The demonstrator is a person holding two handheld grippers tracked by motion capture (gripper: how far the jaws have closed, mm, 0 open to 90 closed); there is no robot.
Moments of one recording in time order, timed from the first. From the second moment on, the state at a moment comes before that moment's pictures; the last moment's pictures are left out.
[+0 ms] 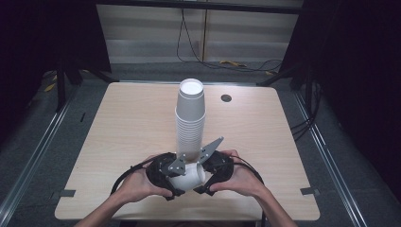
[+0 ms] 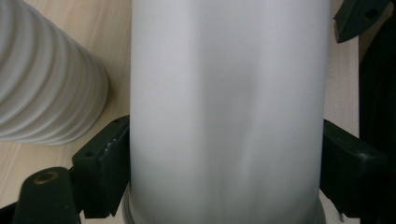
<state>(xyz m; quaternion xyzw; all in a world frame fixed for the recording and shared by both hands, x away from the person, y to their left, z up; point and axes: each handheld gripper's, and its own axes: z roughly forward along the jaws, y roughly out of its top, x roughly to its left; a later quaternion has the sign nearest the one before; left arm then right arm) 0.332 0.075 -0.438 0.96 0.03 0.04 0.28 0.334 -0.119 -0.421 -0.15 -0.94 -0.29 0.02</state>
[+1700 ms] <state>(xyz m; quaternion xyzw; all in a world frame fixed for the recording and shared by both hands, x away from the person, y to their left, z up) 0.322 0.076 -0.437 0.94 -0.01 0.04 0.33 0.330 -0.109 -0.430 -0.13 -0.94 -0.30 0.06</state>
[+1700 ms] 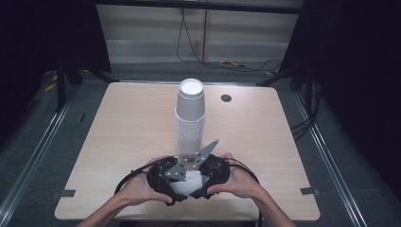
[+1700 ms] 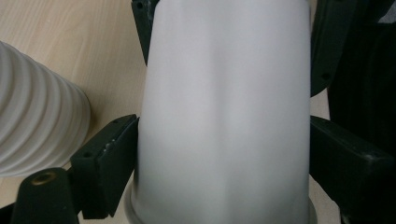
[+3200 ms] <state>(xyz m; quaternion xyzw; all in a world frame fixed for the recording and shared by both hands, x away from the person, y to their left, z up) 0.339 0.137 -0.417 0.83 0.12 0.04 0.55 0.343 -0.171 -0.425 -0.21 -0.87 -0.44 0.01</state>
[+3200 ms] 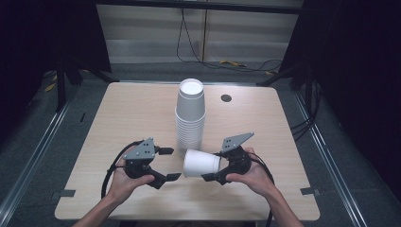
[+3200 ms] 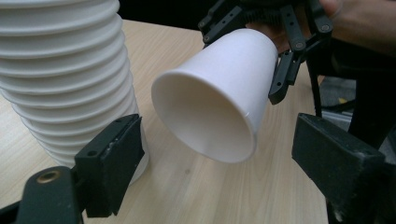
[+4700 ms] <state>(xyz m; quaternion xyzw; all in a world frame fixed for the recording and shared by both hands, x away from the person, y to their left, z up) 0.341 0.132 -0.423 0.78 0.14 0.01 0.61 0.334 -0.163 -0.433 -0.17 -0.79 -0.59 0.04</state>
